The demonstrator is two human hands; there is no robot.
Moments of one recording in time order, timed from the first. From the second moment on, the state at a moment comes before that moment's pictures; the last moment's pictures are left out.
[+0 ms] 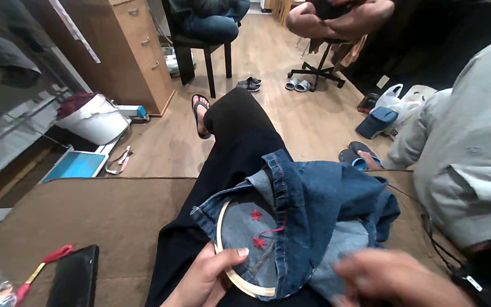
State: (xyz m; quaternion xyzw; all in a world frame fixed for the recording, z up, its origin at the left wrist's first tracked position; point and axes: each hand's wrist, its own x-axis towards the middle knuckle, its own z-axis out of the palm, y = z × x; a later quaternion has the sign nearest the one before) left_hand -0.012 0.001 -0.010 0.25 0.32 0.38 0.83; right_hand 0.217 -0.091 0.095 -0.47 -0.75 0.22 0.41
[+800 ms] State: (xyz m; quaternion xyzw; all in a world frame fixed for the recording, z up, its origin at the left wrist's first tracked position) left_hand -0.010 0.000 -0.012 0.28 0.40 0.34 0.80; right_hand 0.182 -0.063 0.004 -0.68 -0.68 0.00 0.26
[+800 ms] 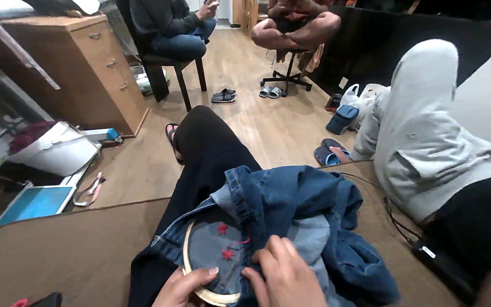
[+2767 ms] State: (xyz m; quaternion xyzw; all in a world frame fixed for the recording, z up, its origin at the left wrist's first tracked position) left_hand -0.135 0.061 -0.125 0.75 0.60 -0.12 0.24; right_hand 0.198 -0.040 0.072 -0.35 -0.88 0.09 0.30
